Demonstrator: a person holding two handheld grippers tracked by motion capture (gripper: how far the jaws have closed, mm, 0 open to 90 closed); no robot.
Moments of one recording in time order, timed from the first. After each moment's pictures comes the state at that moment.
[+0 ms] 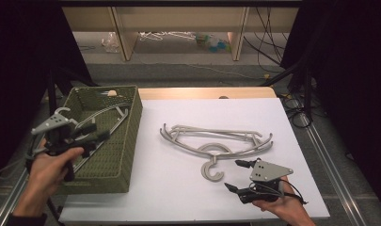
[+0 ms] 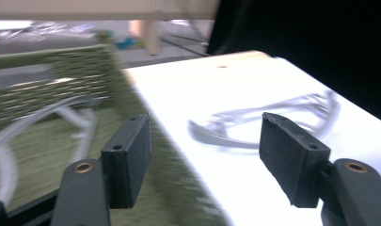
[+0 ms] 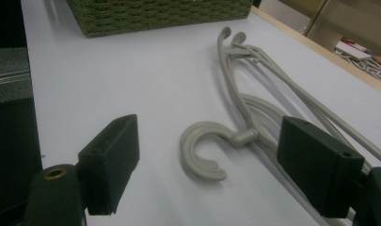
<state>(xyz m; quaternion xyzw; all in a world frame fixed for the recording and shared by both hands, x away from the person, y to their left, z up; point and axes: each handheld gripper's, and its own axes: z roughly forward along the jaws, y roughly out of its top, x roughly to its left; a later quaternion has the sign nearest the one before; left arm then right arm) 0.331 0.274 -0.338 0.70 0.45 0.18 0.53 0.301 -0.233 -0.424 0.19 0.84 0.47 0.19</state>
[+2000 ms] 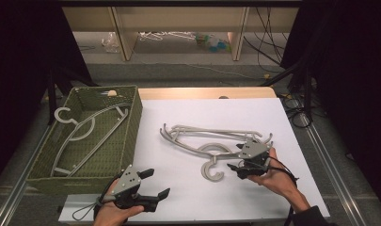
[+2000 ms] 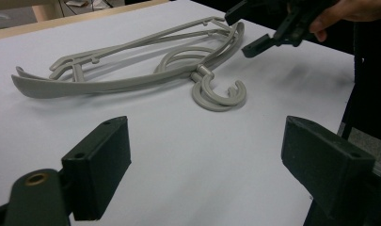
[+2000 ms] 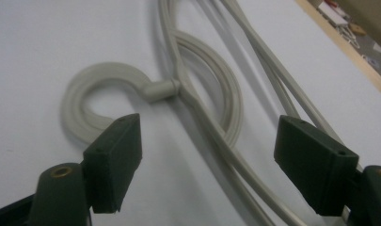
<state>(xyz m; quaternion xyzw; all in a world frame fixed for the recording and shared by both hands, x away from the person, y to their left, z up) 0.272 0.152 -0.443 0.77 0.33 0.13 0.53 0.381 -0.234 -0.449 0.18 0.89 0.33 0.24</state>
